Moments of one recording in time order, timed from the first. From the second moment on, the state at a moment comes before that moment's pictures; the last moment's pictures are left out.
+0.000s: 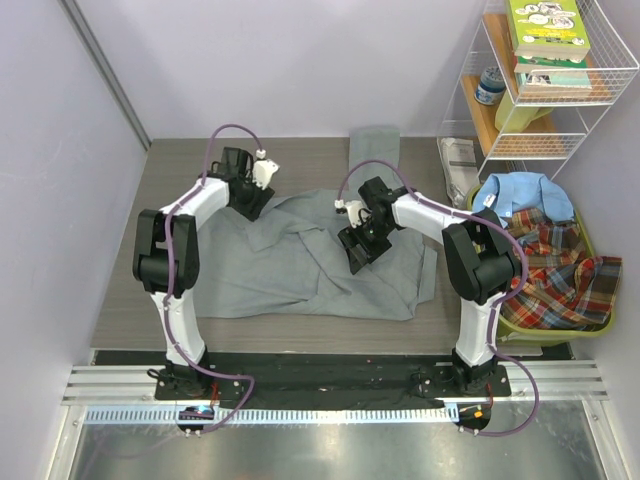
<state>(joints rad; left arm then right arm) -0.19 1.99 1.48 -0.48 0.09 0.50 0.47 1.95 1.35 -0.75 -0.38 -0.19</state>
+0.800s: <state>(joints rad) -0.33 2.08 1.52 -0.33 -0.17 0.47 0.47 1.95 1.35 -0.76 -0.38 -0.21</state>
